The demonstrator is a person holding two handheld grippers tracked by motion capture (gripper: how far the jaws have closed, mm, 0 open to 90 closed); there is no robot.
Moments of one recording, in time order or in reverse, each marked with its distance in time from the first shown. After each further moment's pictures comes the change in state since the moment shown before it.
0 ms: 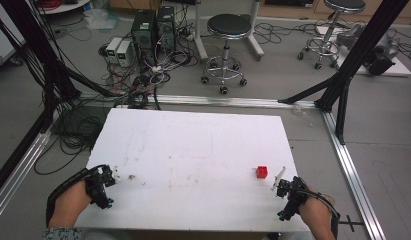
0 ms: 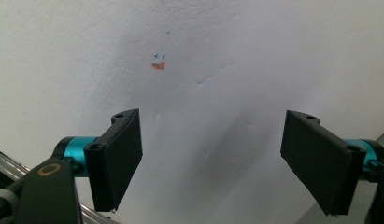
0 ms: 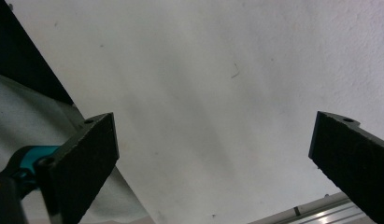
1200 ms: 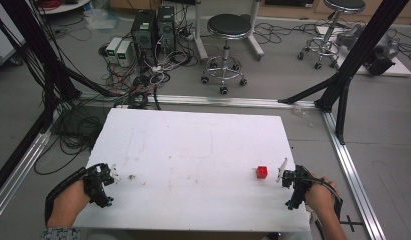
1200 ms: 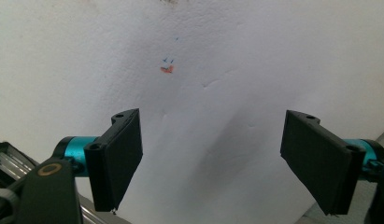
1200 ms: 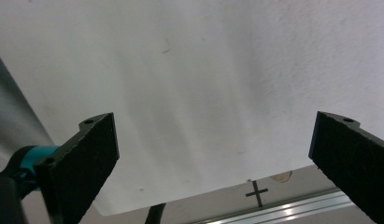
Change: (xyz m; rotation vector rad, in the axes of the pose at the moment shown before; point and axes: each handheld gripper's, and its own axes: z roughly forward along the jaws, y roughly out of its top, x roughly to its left) left arm 0.001 -0.001 -0.008 -0.028 0.025 -0.016; right arm -0.043 0.000 -0.005 0.052 -0.019 -0.139
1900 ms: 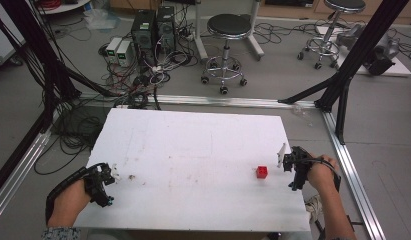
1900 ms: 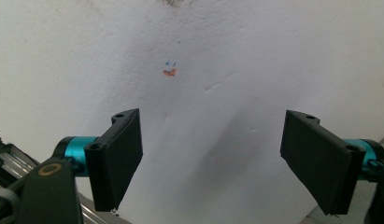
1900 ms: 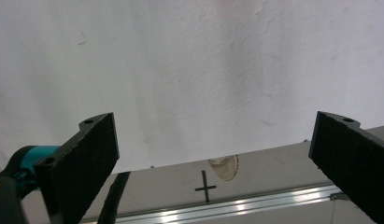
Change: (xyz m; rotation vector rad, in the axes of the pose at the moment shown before) left arm 0.000 0.002 0.000 -0.001 0.005 0.003; right arm -0.049 0.015 -0.023 0.026 -0.080 -0.176
